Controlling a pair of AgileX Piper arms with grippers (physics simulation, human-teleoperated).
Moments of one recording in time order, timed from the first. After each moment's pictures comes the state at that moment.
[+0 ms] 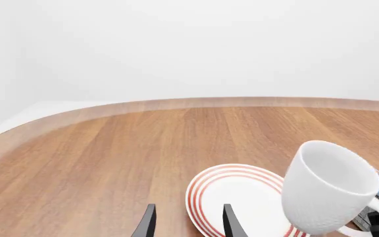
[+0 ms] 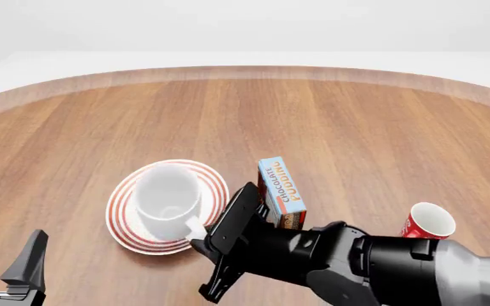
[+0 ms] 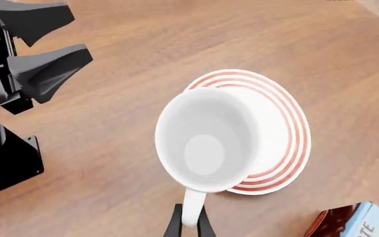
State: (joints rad) left arm 0.00 0.00 0.00 0.00 0.00; right arm 1.04 1.50 -0.80 -0.07 -0.08
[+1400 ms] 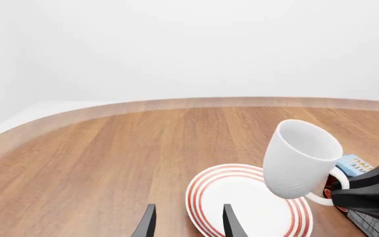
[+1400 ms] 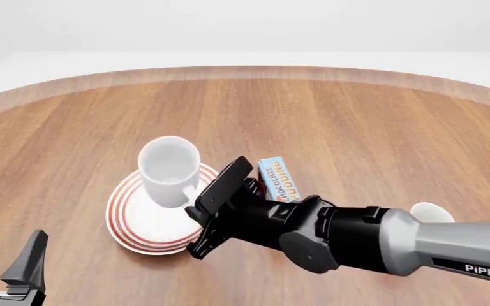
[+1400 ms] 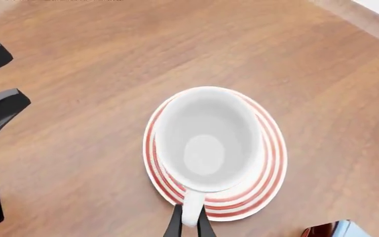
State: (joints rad) left arm 0.00 0.00 0.00 0.00 0.00; right arm 0.95 1.64 -0.93 -0.13 -0.06
